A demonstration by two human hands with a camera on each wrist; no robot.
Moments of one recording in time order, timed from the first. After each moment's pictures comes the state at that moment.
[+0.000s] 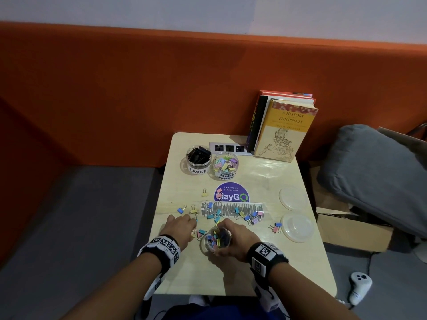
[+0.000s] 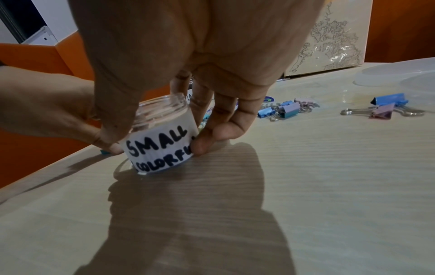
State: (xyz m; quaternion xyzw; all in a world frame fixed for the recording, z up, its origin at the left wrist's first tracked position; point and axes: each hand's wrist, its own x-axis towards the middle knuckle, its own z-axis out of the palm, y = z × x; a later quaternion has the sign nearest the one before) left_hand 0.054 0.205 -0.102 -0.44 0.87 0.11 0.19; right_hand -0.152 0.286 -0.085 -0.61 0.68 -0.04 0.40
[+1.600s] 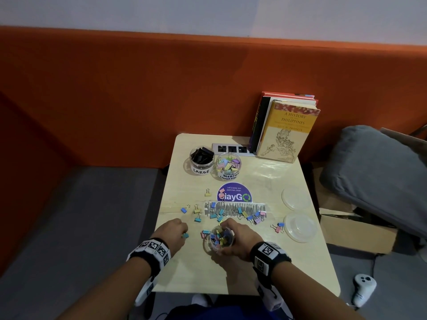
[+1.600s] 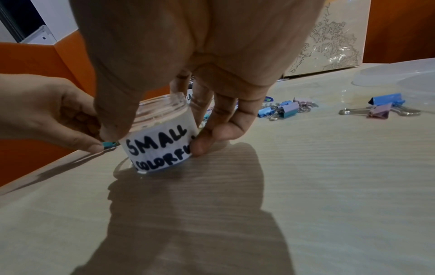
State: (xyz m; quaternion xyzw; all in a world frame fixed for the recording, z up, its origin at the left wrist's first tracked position) left_hand 0.088 0.211 -0.098 -0.49 0.84 0.18 0.15; right_hand -0.149 0.289 -0.077 -0.60 0.69 -0.04 0.41
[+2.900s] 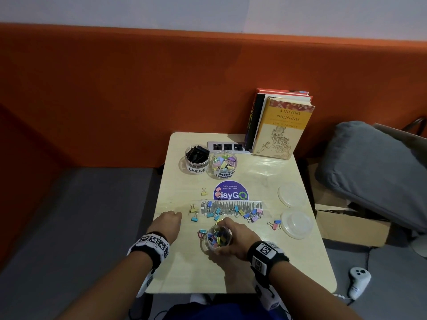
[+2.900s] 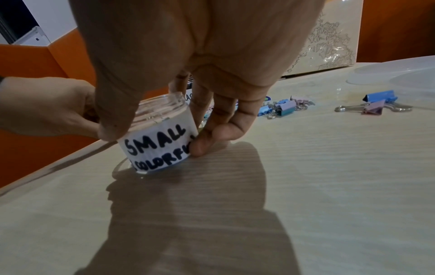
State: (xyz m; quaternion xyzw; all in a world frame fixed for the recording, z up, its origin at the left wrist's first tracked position) left_hand 0.082 0.187 -0.110 -0.53 0.83 0.11 0.16; right_hand -0.150 0.290 -0.086 -0.60 0.69 -0.06 0.41
